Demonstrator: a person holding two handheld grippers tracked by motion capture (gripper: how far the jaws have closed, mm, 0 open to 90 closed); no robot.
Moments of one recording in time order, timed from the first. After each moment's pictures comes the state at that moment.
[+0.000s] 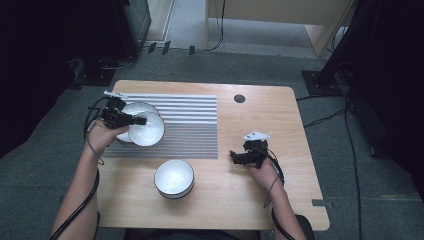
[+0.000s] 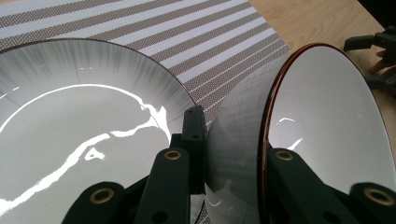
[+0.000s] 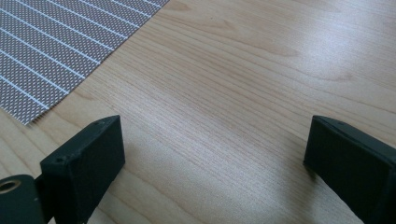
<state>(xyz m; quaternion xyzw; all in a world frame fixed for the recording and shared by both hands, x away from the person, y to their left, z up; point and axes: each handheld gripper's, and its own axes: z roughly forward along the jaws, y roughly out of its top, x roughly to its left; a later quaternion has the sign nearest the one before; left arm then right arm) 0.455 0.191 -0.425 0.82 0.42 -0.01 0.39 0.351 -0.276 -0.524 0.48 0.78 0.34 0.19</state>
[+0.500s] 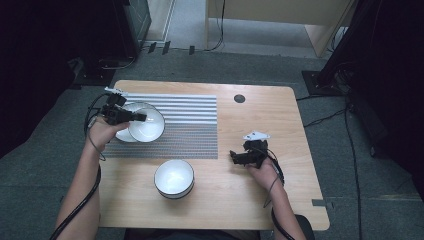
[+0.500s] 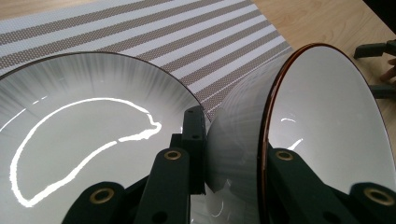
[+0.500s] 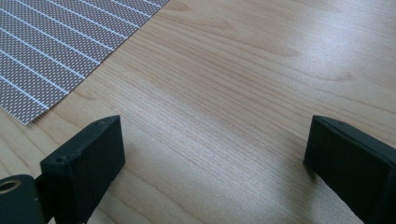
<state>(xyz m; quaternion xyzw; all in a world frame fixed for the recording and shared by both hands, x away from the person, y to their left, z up) 0.466 0.191 -0.422 0.82 0.43 0.00 0.39 0.351 -0.276 -0.524 0.48 0.78 0.34 0.19</state>
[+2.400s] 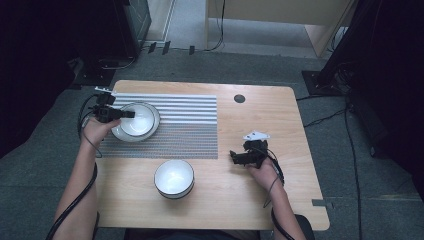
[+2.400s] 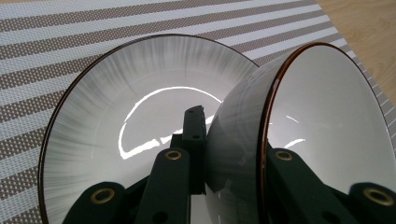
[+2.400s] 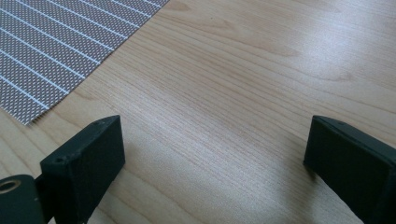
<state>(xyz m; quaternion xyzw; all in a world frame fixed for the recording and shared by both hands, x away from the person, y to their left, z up) 0.491 0.233 -0.452 0.78 0.50 0.02 0.37 0.351 -0.276 -0.524 0.48 0.78 0.34 0.19</state>
